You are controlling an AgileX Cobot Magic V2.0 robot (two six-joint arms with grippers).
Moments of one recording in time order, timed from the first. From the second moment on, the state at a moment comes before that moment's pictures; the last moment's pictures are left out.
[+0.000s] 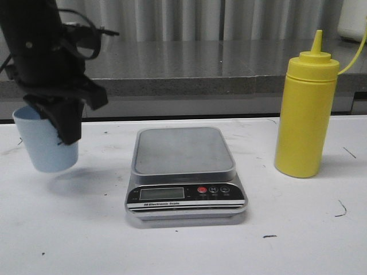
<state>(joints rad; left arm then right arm) -0.47 1.79 -1.36 0.04 1.01 0.10 0.04 0.36 -0.48 0.06 0.50 -0.02</state>
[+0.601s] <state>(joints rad) -0.68 1.94 -1.79 0.03 1.10 0.10 0.04 0.36 -0.48 0.06 0.50 -0.02</state>
